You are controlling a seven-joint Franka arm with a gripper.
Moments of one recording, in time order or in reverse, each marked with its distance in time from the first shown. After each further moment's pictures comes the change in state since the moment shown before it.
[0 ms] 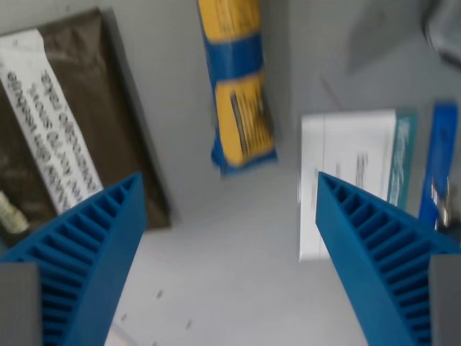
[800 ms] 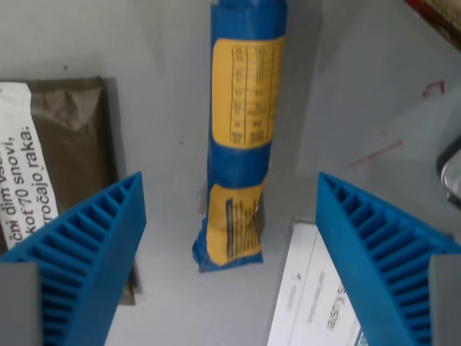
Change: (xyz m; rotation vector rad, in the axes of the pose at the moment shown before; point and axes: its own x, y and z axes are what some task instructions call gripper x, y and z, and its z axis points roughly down) arm 0.038 0.004 0.037 0.010 0.002 -0.177
